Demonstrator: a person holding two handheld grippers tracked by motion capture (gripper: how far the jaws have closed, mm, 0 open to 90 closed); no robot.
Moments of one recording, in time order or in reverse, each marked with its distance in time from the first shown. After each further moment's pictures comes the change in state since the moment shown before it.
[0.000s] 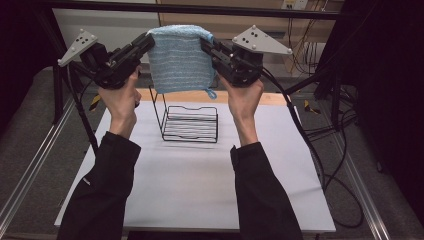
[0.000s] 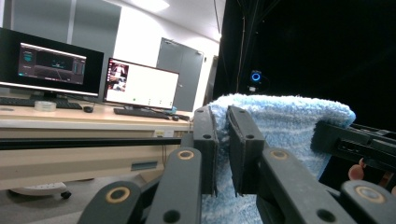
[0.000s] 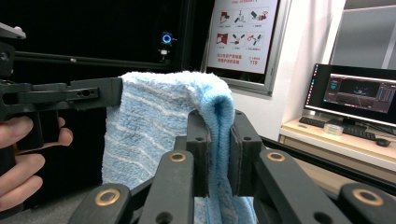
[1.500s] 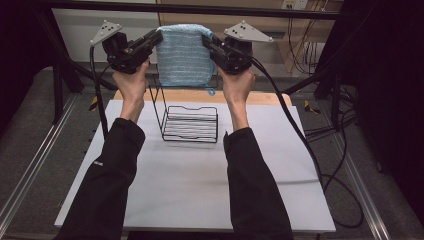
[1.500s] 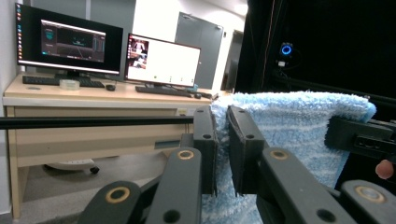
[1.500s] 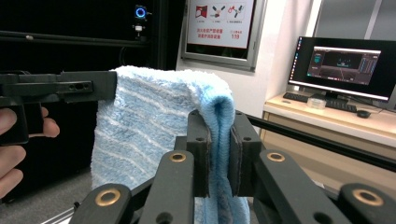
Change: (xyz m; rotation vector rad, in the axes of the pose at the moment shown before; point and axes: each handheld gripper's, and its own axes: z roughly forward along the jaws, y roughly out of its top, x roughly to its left) left arm 0.043 -0.022 0.055 0.118 0.074 0.028; right arm -0.038 -0.034 0.051 0.088 -0.072 0.023
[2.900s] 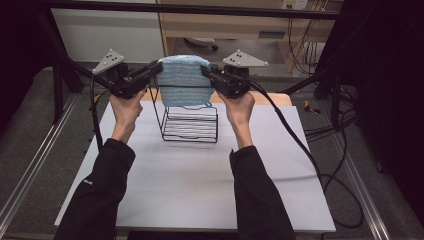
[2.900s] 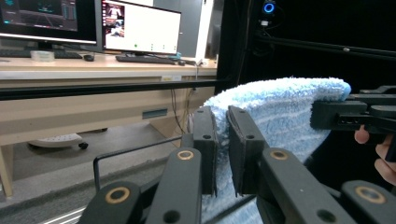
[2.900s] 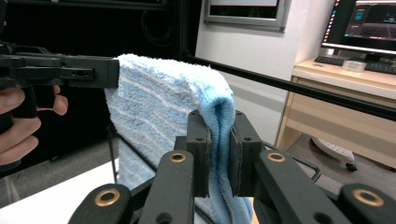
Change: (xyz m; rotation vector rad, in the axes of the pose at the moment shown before) left arm 0.012 -0.050 -0.031 0.122 -0.087 0.054; right arm 0.008 -0.053 -0.013 0.125 0.102 0.033
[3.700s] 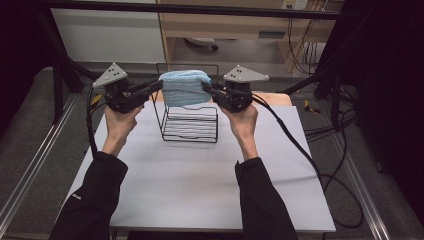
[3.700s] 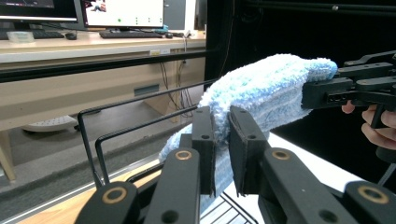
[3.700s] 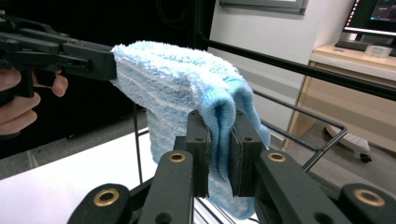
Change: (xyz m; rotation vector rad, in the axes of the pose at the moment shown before) left arm -0.013 -0.016 -0.020 0.121 -0.047 0.052; right arm 0.010 -0.025 -0.015 0.059 0.060 -0.014
